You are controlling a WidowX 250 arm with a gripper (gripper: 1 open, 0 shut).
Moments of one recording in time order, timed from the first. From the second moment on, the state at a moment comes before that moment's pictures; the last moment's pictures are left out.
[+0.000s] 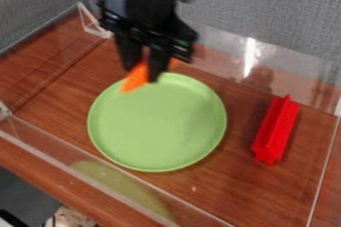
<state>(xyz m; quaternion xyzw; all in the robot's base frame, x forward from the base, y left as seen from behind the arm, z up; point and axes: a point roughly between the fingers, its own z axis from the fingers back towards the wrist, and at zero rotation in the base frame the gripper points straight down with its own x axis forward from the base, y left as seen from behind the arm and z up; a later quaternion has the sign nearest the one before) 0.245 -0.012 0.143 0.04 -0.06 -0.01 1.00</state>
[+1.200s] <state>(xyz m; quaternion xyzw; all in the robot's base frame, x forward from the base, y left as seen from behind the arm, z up) 0.255 0.050 0.117 0.05 -0.05 0.07 1.00</state>
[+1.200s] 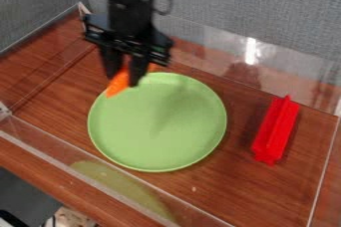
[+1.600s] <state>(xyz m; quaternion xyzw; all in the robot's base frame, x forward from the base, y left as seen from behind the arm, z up) 0.273 -0.004 0.113 0.03 -0.06 0.02 1.00</state>
